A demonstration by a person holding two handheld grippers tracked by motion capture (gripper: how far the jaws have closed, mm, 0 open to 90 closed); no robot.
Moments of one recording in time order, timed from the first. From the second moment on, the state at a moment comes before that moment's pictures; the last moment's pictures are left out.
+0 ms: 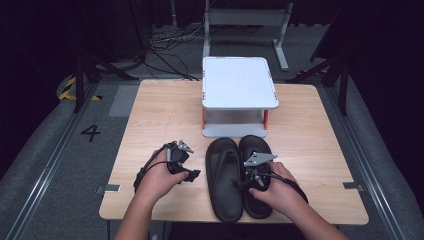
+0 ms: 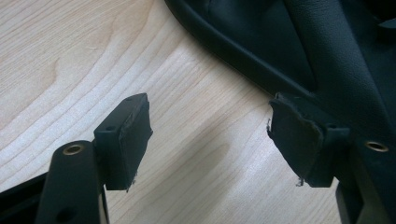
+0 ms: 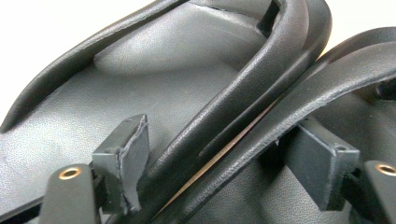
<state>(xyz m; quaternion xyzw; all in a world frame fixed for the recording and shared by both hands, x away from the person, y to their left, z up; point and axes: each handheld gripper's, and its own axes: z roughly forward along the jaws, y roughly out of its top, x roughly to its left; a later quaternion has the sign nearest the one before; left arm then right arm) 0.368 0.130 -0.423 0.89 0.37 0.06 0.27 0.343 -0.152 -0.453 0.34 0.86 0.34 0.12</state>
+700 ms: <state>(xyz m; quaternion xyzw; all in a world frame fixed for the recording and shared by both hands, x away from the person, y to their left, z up) 0.368 0.145 -0.411 0.87 0.39 0.08 0.29 0.353 -0.165 -0.432 0.40 0.84 0.35 0.09</state>
